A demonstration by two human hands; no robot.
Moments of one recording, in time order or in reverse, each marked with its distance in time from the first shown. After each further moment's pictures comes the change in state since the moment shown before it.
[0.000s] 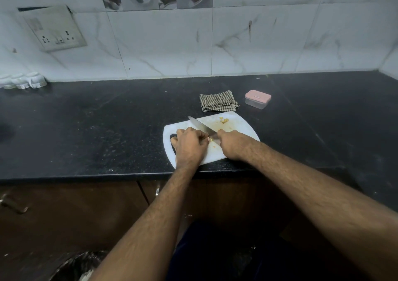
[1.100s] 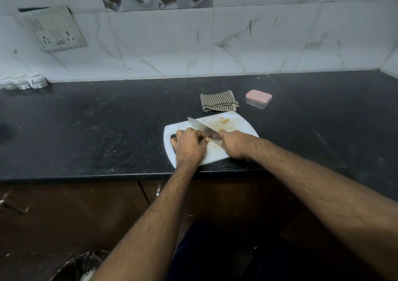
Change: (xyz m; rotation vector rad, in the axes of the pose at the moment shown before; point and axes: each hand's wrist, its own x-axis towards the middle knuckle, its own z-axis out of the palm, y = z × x) left_hand 0.001 -0.003 0.001 -0.036 0.009 -0.014; right_hand -0.004 0.008 -0.007 0.029 -0.041 -0.041
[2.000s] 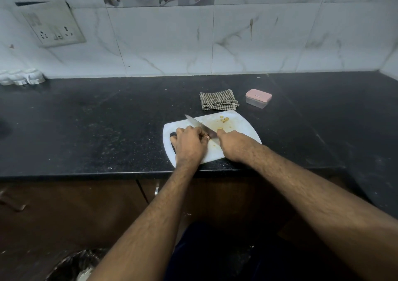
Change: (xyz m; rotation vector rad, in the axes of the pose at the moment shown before) left_hand 0.001 0.003 0.001 0.102 0.012 0.012; right_hand 0.007 -0.003 0.015 -0.085 0.084 -0.006
